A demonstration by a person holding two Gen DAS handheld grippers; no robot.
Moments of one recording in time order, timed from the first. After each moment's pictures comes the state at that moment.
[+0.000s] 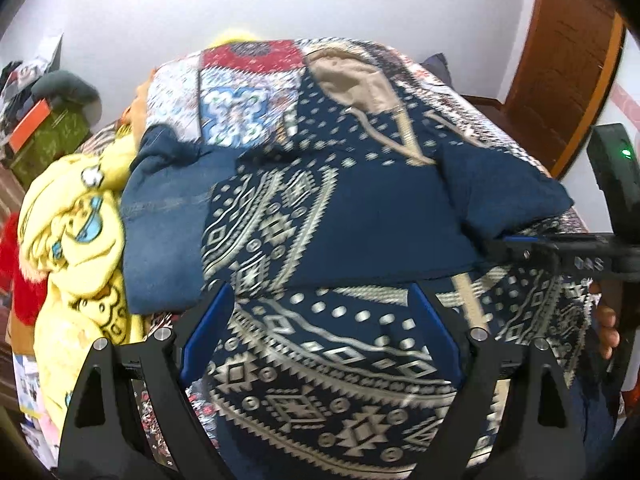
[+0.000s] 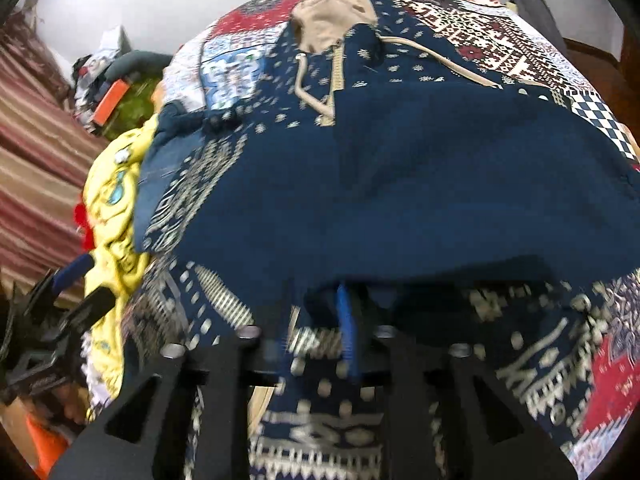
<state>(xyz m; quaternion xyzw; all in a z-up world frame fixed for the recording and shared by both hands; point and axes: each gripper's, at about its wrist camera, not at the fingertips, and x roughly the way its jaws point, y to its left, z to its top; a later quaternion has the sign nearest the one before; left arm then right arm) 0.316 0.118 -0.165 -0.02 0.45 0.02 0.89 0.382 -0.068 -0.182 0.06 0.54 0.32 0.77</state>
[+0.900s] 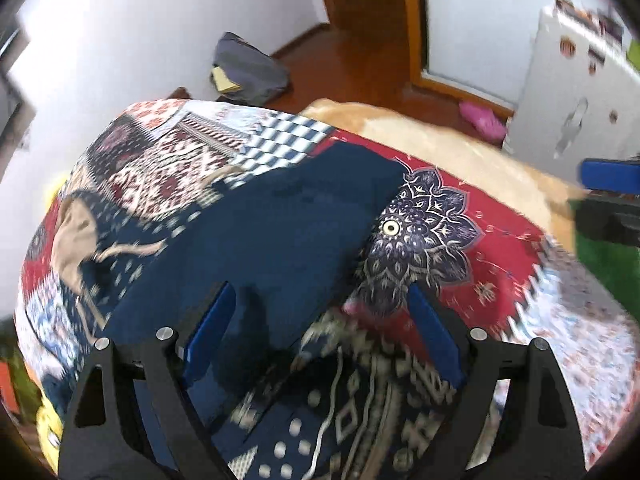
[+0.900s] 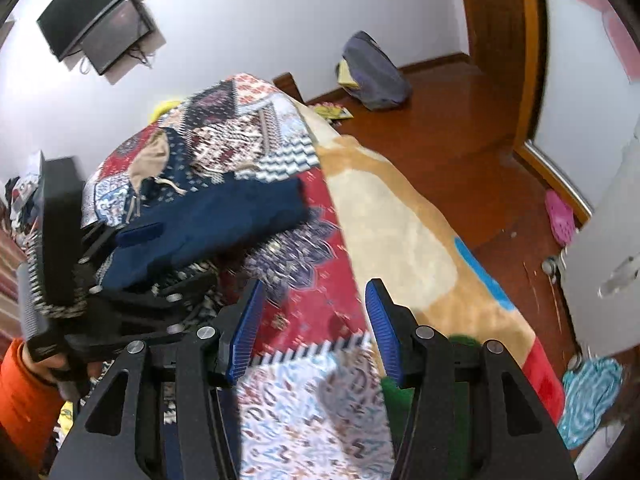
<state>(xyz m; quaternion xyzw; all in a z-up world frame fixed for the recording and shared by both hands) 0.441 -0.218 -0.218 0.27 0.45 -0.21 0.82 0.344 -0.311 -0.157 0.15 0.45 0.09 0.87</state>
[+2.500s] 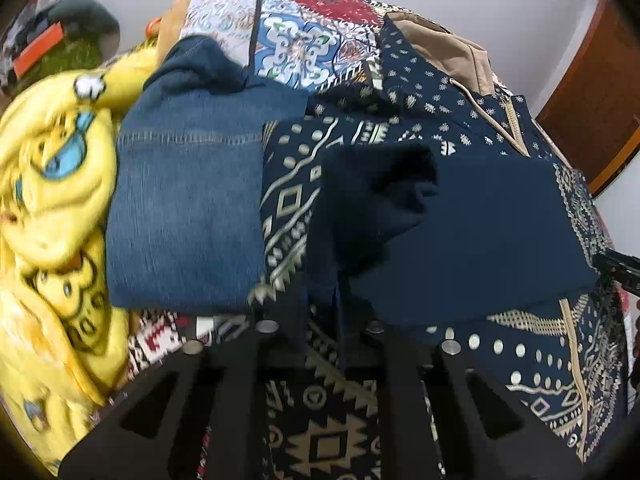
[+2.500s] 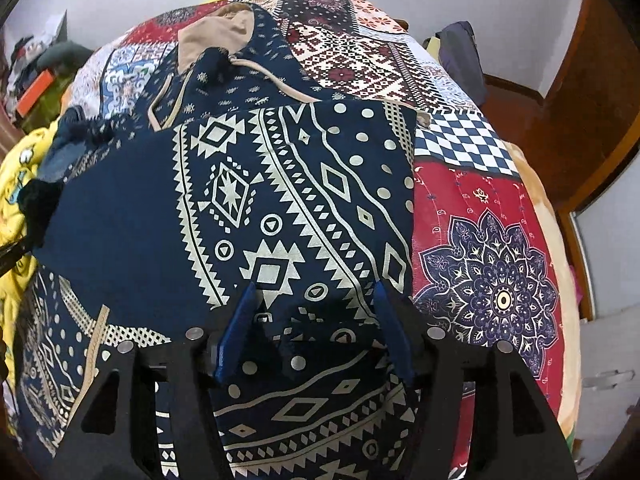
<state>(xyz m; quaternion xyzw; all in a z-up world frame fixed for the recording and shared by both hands) 0.343 0.213 -0.254 -0.12 0.49 0.06 0.86 0.397 -0.122 -0.205 -0.06 0.51 0.16 0.84</state>
